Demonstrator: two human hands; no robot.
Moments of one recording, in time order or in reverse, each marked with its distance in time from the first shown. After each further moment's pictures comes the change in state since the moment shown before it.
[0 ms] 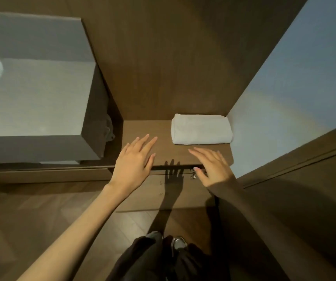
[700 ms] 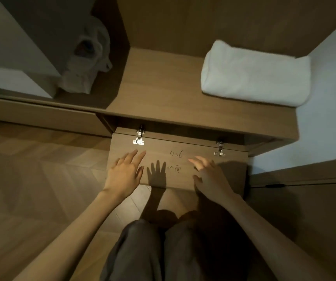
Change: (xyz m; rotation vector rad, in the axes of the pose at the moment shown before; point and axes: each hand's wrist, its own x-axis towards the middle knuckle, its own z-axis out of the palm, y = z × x) left_hand -0.069 -0.126 0.385 0.016 -0.280 -0.349; right_hand 0.053 0.159 0.381 0.023 -0.283 -0.045
